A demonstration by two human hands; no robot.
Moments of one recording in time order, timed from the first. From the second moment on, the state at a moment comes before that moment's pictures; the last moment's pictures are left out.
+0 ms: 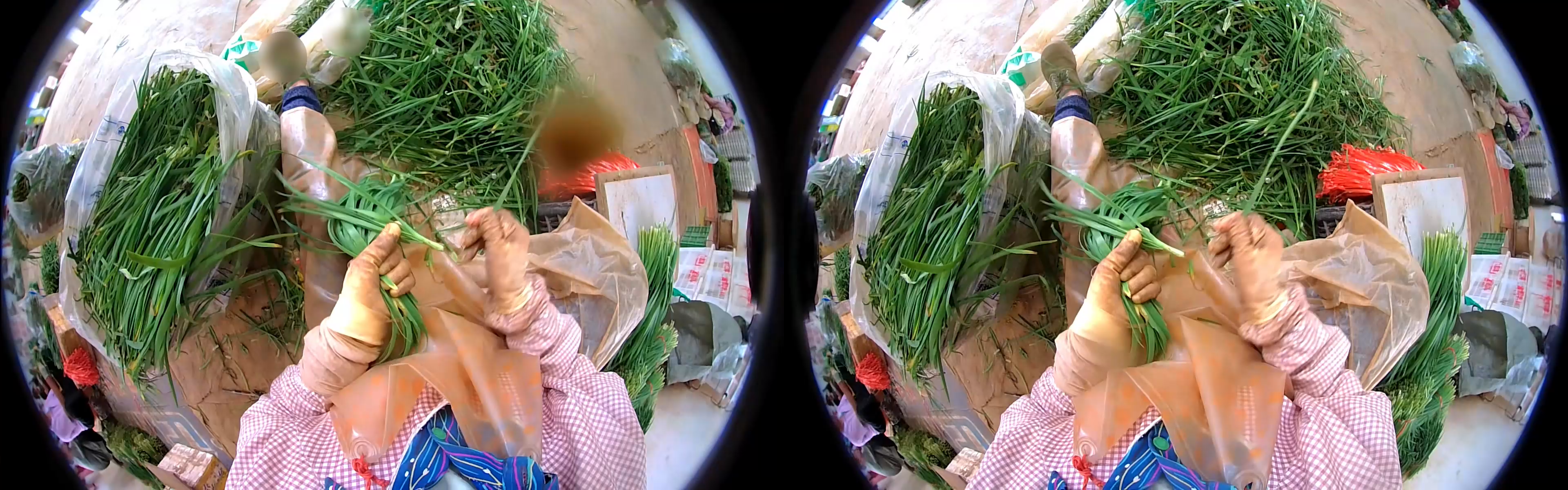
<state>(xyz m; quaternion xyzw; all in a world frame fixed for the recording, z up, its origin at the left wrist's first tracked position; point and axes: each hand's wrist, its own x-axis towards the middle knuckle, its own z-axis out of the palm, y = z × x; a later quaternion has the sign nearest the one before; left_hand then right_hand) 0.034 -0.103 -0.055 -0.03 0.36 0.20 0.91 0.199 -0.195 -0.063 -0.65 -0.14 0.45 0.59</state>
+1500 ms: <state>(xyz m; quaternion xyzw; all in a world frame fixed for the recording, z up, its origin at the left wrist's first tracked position) 0.054 -0.141 -0.056 0.25 0.43 0.22 0.84 0.175 -0.238 -0.067 -0.57 -0.16 0.52 0.61</state>
